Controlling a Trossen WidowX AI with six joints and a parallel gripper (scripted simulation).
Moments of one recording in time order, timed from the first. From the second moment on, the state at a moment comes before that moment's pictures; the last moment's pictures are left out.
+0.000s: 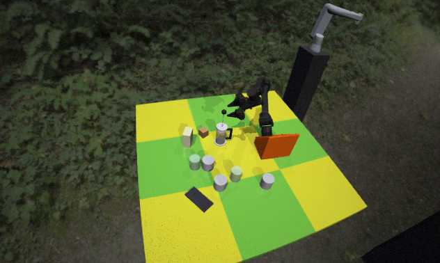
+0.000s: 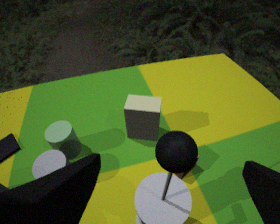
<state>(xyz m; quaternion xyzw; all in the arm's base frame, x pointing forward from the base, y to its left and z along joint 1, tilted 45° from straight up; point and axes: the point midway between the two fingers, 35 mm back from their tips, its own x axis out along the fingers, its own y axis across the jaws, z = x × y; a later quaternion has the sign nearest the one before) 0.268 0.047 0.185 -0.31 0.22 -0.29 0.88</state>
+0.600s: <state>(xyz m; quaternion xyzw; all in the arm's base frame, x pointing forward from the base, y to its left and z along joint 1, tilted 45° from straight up) 0.285 0.029 0.183 -0.31 0.22 -0.30 0.88</state>
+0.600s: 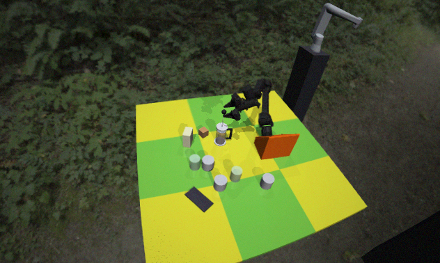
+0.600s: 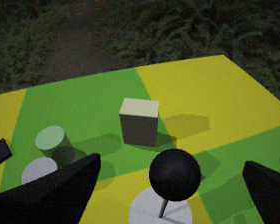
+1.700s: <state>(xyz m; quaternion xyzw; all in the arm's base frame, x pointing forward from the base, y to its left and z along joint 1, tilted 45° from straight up) 0.288 0.024 0.181 -0.31 0.21 -0.30 0.88</state>
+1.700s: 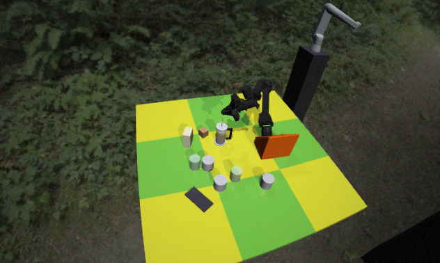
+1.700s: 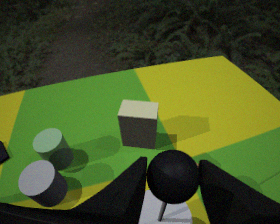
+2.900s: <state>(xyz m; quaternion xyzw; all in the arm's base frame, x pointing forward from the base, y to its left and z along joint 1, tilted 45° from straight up) 0.296 -0.009 0.146 -0.29 0.20 -0.29 0.89</state>
